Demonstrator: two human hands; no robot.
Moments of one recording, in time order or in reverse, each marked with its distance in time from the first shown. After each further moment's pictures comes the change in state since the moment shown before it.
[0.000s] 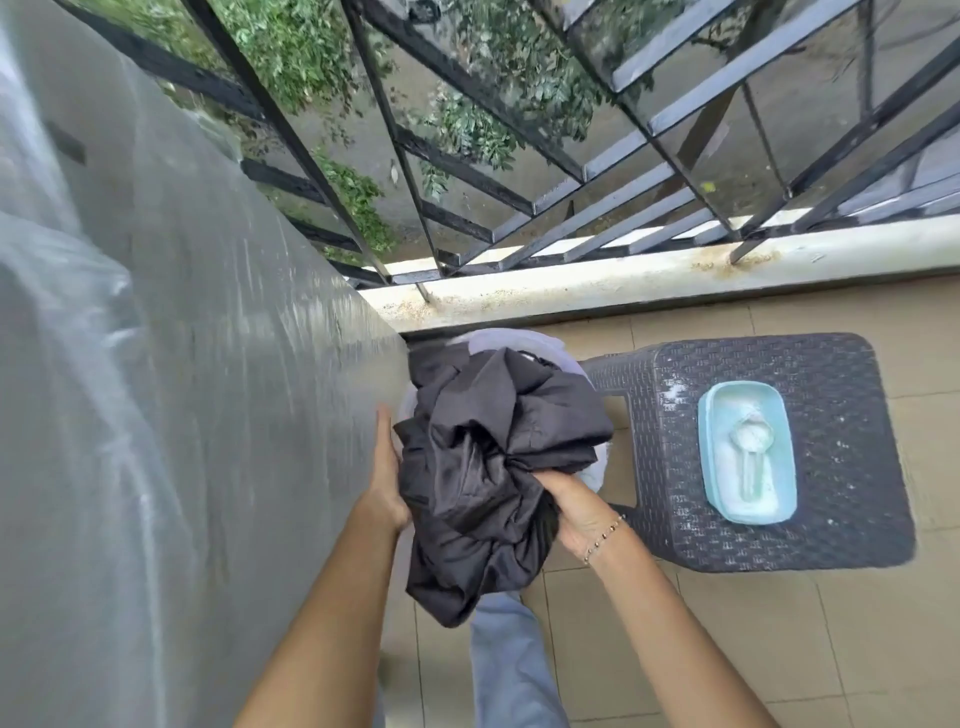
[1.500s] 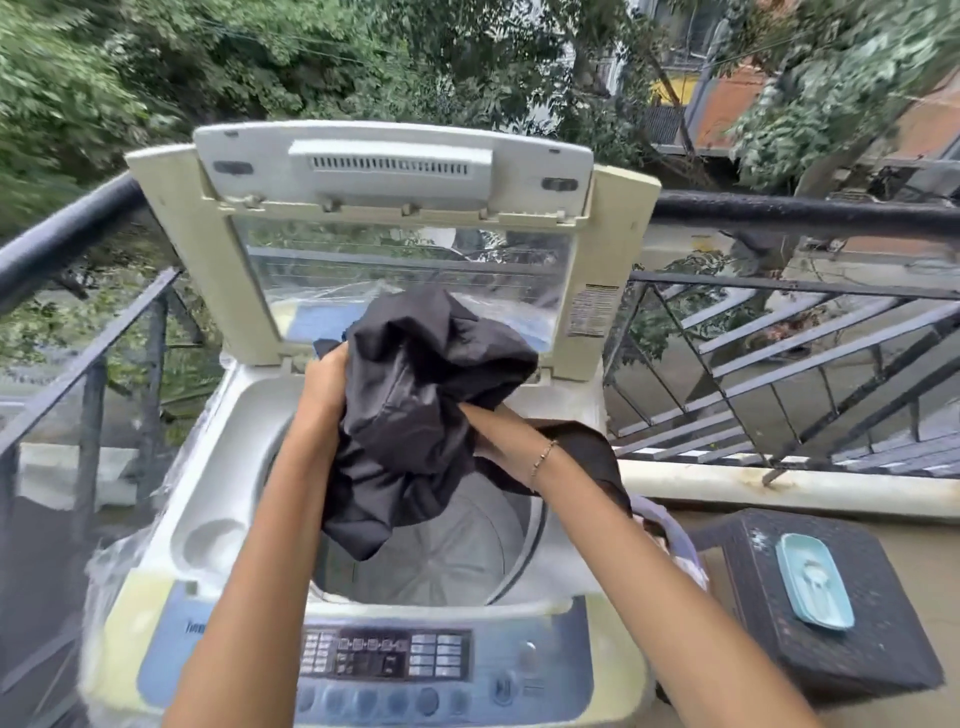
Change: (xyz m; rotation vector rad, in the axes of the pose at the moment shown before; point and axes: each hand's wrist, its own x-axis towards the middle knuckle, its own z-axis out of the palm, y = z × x) left_hand -0.424 0.313 -0.222 0.304 0.208 0.931; right_hand -0.133 0.053 0.499 -0.696 -0.299 -0.420
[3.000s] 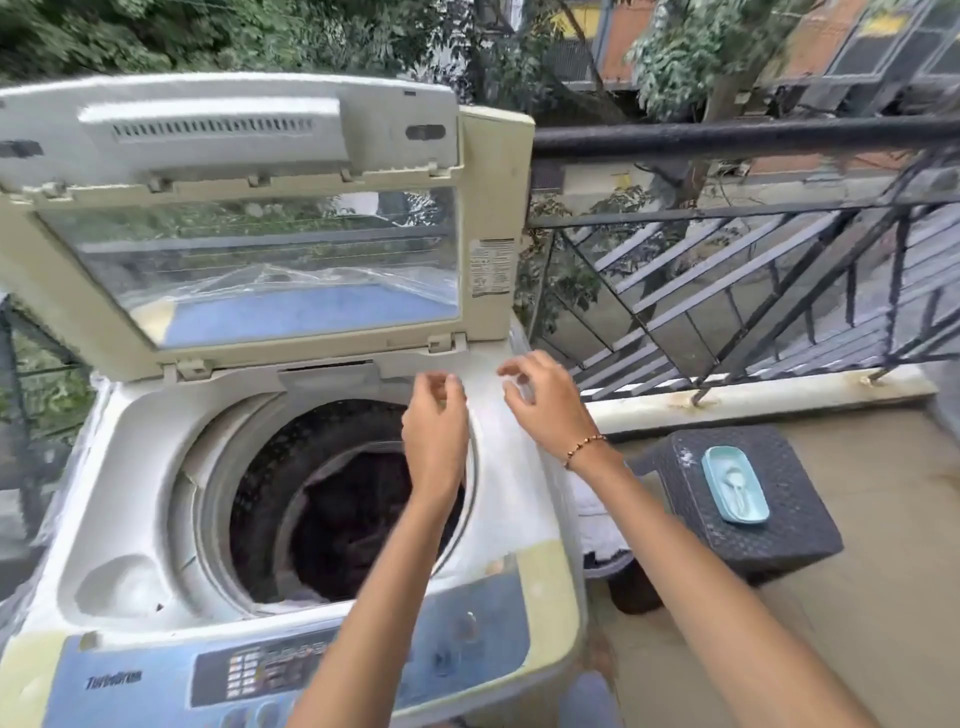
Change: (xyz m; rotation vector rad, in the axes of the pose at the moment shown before) left_hand -0.105 -0.090 0.150 0.244 -0.108 0.319; right_hand -0.059 0.021 -0.127 -1.020 0.640 -0.446
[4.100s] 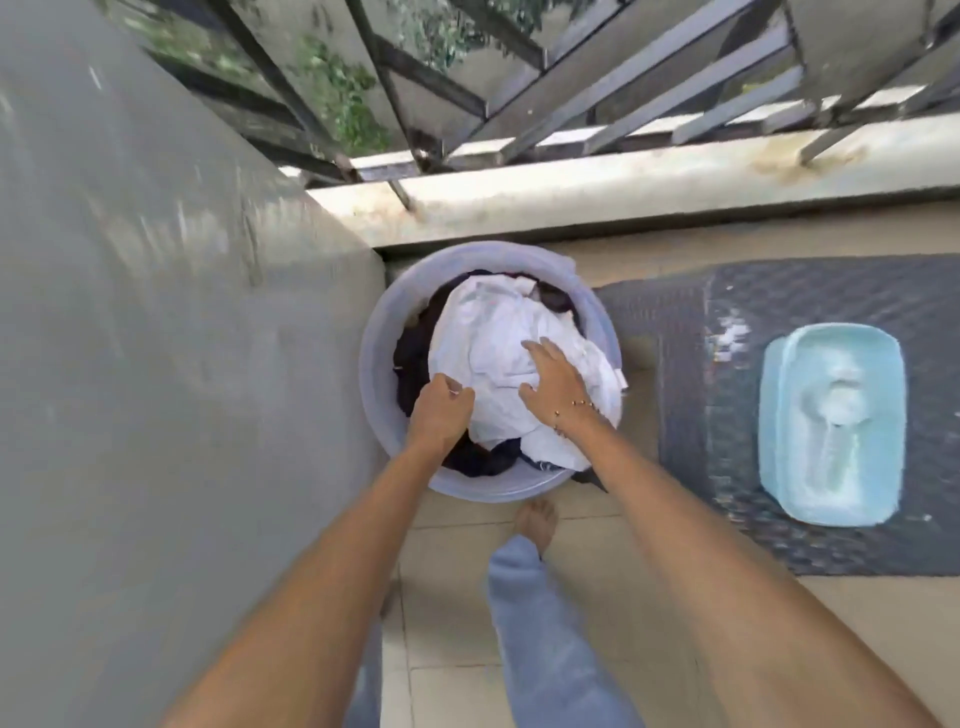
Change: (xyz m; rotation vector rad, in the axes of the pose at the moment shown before) left_hand 0.019 -0.388 0.409 0.653 -0.504 -0.649; right_hand -0.096 0.554 0.204 0.000 -0.774 0.627
